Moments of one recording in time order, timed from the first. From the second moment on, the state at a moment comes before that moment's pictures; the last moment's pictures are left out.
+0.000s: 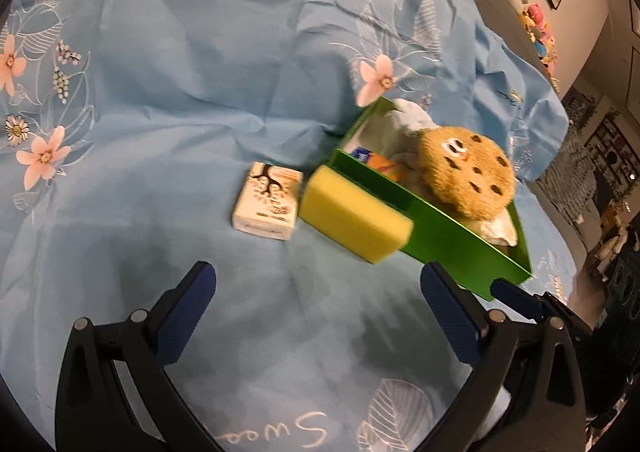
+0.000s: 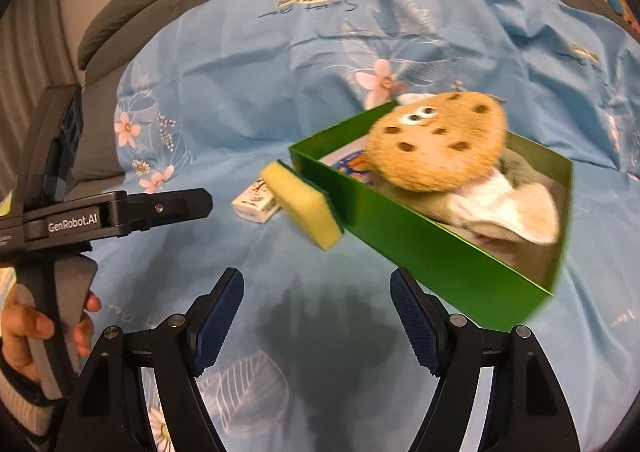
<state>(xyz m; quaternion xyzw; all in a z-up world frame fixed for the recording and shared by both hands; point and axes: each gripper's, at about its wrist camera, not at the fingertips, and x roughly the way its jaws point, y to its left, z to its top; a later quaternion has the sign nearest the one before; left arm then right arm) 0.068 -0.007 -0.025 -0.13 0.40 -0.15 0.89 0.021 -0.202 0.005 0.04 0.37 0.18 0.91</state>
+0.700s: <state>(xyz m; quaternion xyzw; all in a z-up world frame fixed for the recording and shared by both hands) 0.097 -0.001 -0.048 -0.16 0.42 -0.15 0.88 0.100 -0.152 -0.031 -0.01 0.38 0.21 0.90</state>
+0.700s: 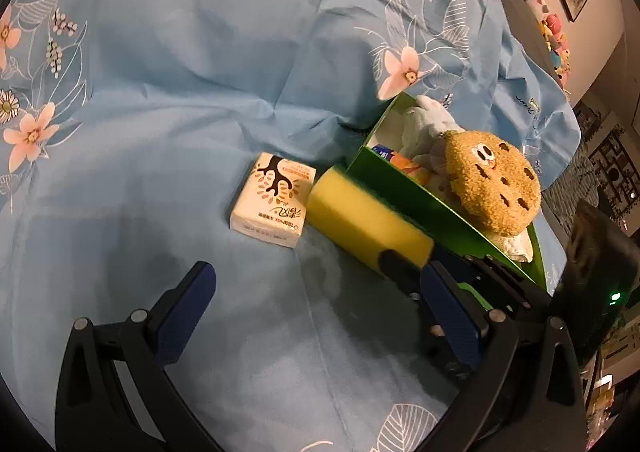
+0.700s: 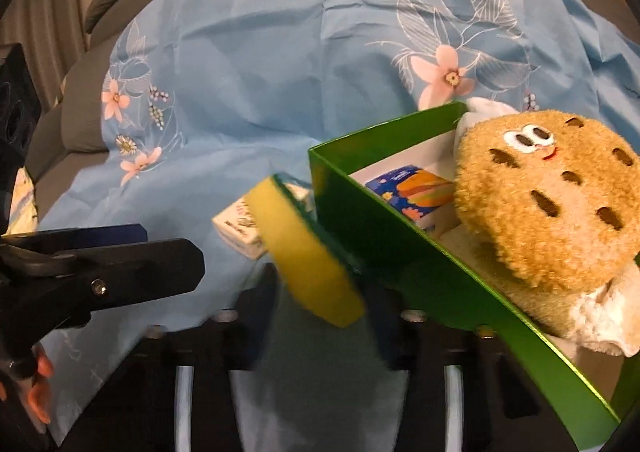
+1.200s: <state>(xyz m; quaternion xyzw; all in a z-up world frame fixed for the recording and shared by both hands) 0.079 -0.035 -0.045 -0.13 0.44 -0.21 0.87 0.053 -0.261 -0.065 0.35 0.52 0.22 0.75</state>
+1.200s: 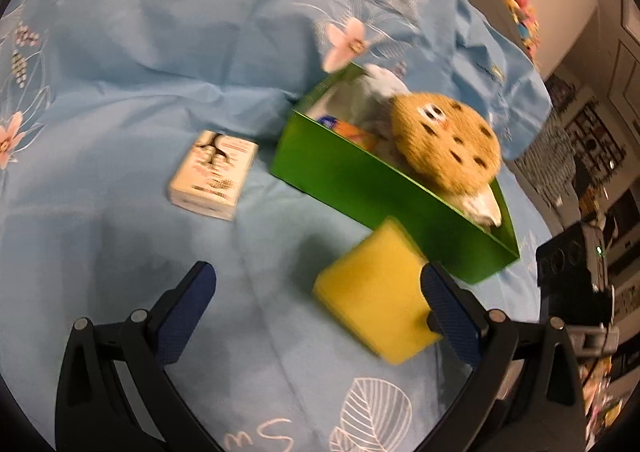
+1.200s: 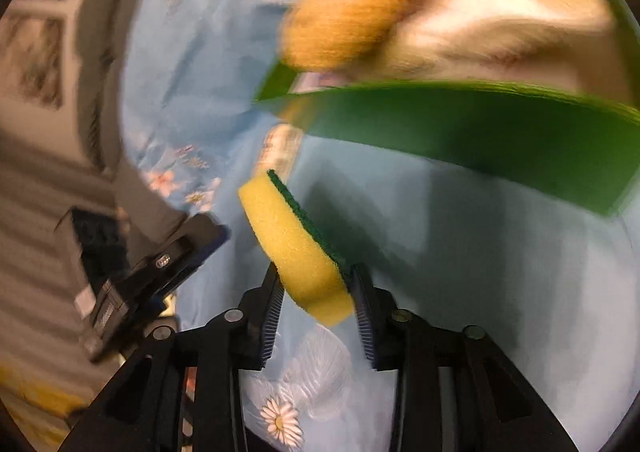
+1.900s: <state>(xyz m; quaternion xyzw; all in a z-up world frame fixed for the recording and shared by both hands) 0.095 -0.087 -0.075 -0.09 0.45 -0.23 0.86 0.027 -0.229 -0.040 0.06 0.42 0.16 0.89</state>
